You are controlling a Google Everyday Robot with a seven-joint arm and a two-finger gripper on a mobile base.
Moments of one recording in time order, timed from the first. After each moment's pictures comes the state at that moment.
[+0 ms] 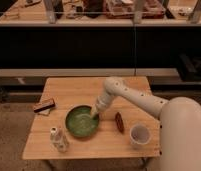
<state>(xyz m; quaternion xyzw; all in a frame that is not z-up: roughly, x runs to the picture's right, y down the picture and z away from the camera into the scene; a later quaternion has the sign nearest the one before) -0.027 0.151 0.891 -0.05 -0.45 -0.68 0.57</state>
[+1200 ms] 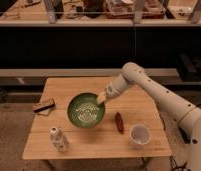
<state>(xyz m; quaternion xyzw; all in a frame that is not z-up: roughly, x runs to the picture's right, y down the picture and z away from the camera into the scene) 0.016 0.058 0.788 0.10 -0.47 -0.69 0.53</state>
